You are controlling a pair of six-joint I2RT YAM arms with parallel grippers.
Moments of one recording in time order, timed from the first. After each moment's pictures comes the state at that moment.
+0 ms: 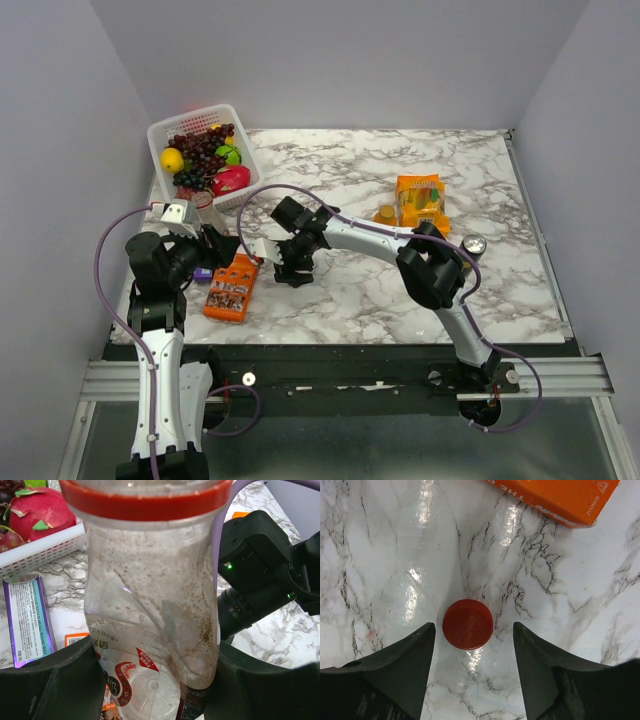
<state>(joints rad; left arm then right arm) 0.20 0.60 0.60 -0.26 0.65 -0.20 0.95 2.24 1.80 -0.73 -0.42 -0.85</state>
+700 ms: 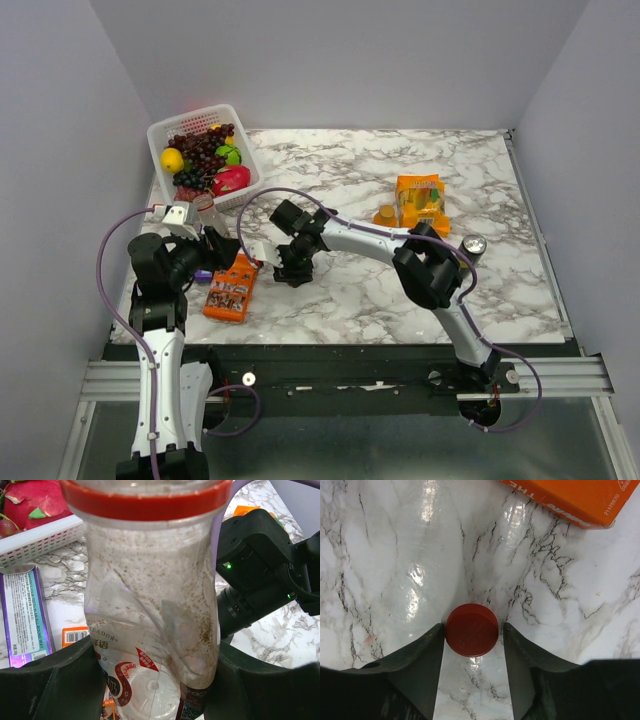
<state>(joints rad) 0.20 0.60 0.58 -0.26 0.65 -0.21 0.95 2.26 1.80 -0.73 -0.41 -0.85</state>
